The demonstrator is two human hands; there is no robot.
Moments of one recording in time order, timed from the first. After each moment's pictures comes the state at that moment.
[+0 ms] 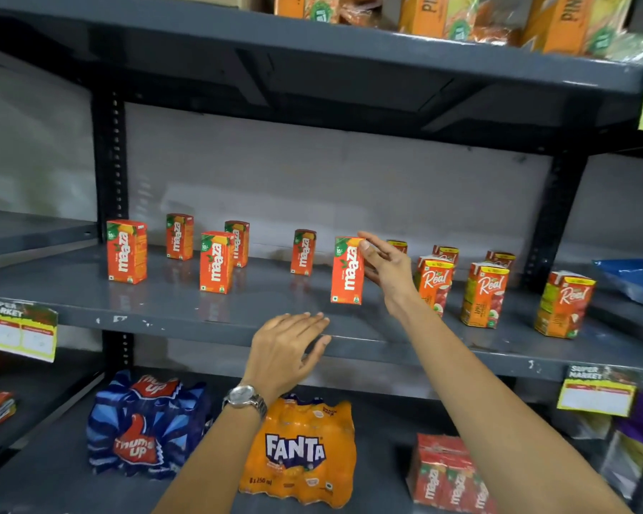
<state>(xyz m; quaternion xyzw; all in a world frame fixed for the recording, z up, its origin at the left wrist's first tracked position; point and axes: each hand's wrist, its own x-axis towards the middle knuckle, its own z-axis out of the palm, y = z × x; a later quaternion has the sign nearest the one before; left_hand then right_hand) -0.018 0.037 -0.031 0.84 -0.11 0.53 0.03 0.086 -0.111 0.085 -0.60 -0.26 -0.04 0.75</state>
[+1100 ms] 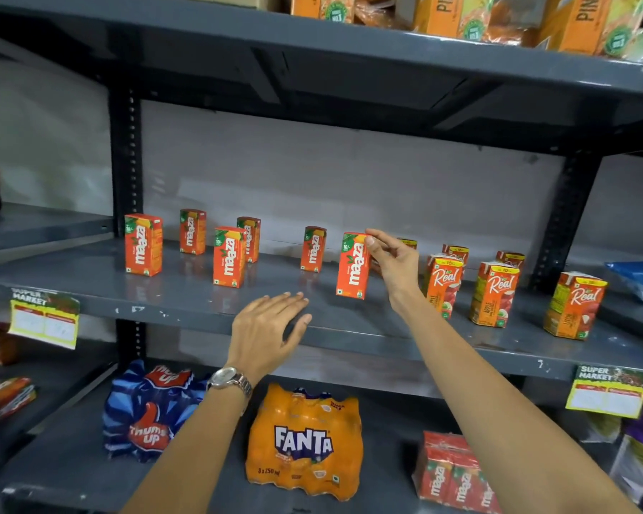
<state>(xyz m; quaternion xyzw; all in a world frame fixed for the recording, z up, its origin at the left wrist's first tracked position) -0.035 0.073 -0.020 0.85 -0.05 0.53 0.05 0.081 -0.098 0.084 -0.61 -0.25 -0.12 0.74</state>
